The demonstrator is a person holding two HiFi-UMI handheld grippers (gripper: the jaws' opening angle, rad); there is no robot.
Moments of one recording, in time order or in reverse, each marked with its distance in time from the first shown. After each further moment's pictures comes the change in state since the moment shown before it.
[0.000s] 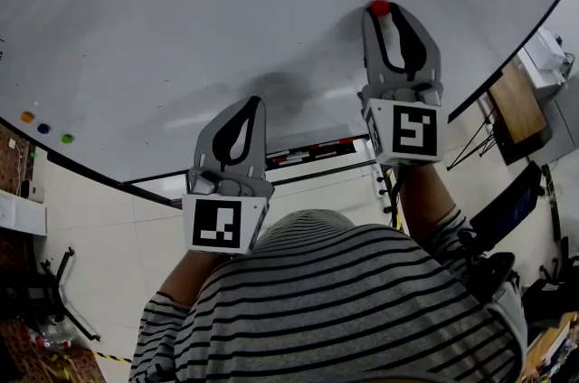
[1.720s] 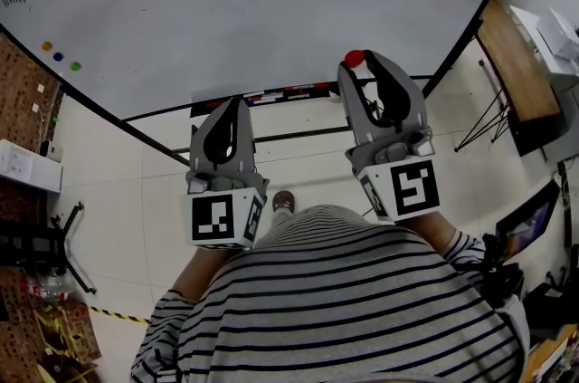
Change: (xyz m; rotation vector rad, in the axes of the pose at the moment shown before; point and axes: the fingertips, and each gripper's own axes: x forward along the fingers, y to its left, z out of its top) left arm -0.100 -0.161 0.001 -0.026 0.064 0.236; right arm -0.238 -0.027 0.029 0.330 0.003 0.264
